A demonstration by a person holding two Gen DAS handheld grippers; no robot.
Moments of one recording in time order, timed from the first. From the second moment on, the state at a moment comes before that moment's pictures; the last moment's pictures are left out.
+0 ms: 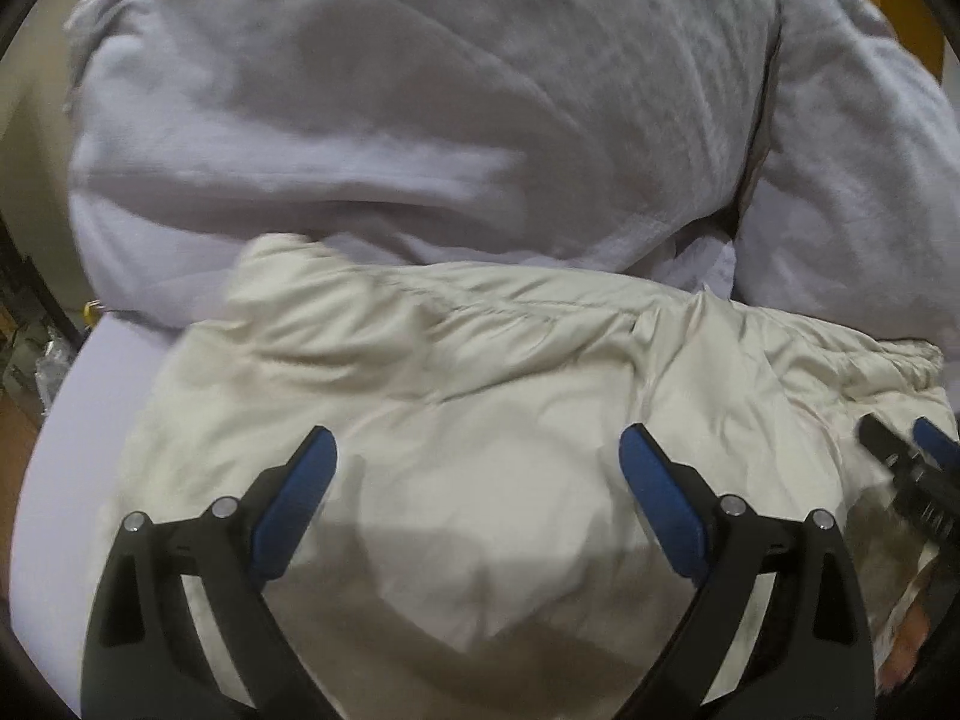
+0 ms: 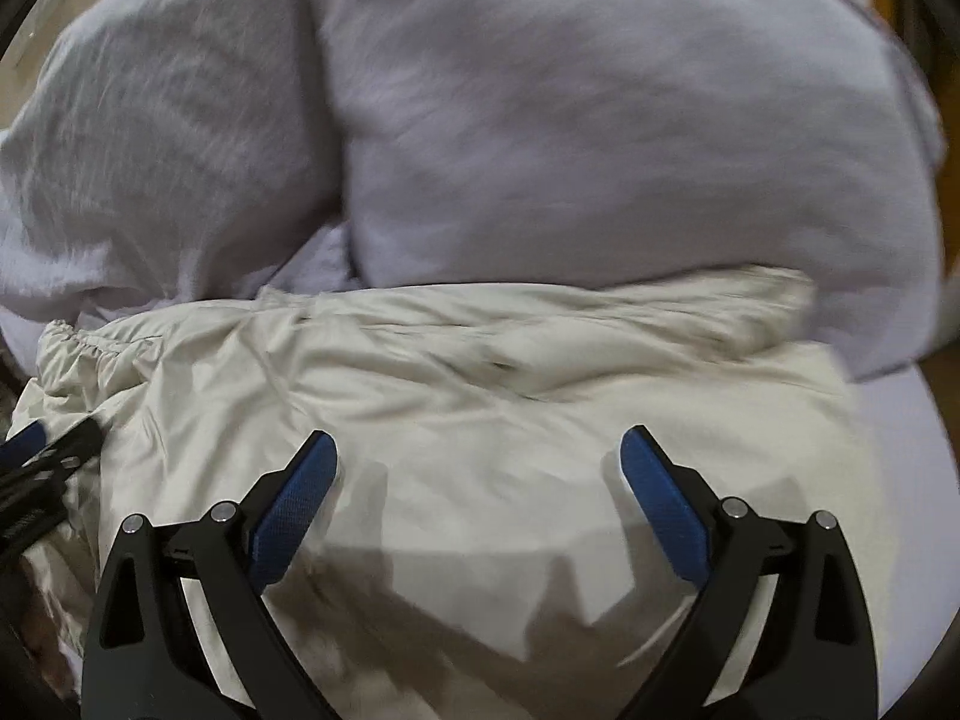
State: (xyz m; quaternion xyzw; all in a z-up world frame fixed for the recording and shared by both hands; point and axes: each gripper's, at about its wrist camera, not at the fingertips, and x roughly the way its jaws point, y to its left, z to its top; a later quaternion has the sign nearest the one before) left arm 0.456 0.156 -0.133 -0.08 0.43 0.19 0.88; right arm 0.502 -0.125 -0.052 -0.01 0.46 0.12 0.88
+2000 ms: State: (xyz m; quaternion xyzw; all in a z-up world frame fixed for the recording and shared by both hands) left arm 0.146 0.264 -0.075 -0.27 0.41 0.26 0.83; right arm 0.332 -0.248 -0.076 0.20 0.54 0.13 0.80
